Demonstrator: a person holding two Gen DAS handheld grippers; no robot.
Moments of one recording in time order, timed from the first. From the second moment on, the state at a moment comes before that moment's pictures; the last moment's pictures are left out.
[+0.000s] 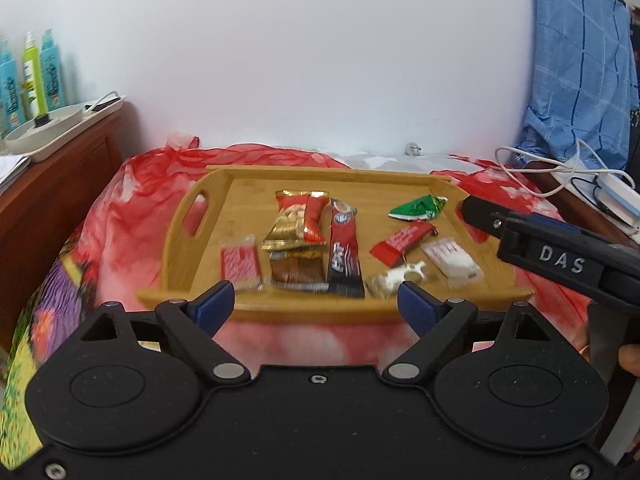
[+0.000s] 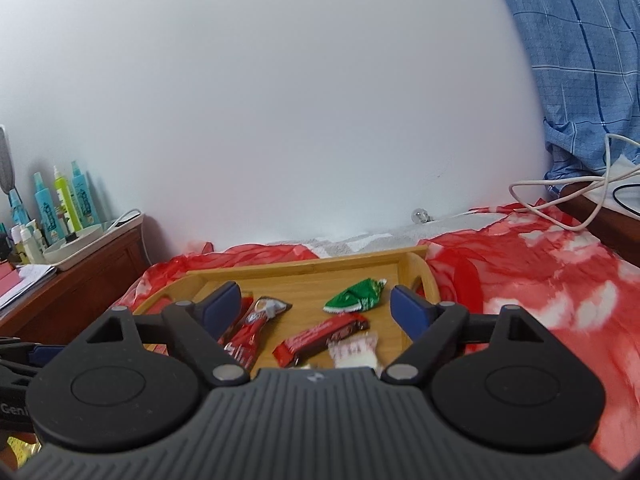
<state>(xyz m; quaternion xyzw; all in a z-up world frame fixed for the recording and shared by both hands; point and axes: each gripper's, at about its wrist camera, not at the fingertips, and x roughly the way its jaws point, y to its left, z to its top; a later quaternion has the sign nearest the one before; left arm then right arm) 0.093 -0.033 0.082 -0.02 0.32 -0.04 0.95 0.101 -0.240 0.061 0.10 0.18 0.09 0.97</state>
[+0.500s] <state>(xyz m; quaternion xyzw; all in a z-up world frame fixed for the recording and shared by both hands) 0.001 0.036 0.076 0.00 0.28 -0.01 0.96 0.022 -0.188 0.026 0.04 0.19 0.09 0.98</state>
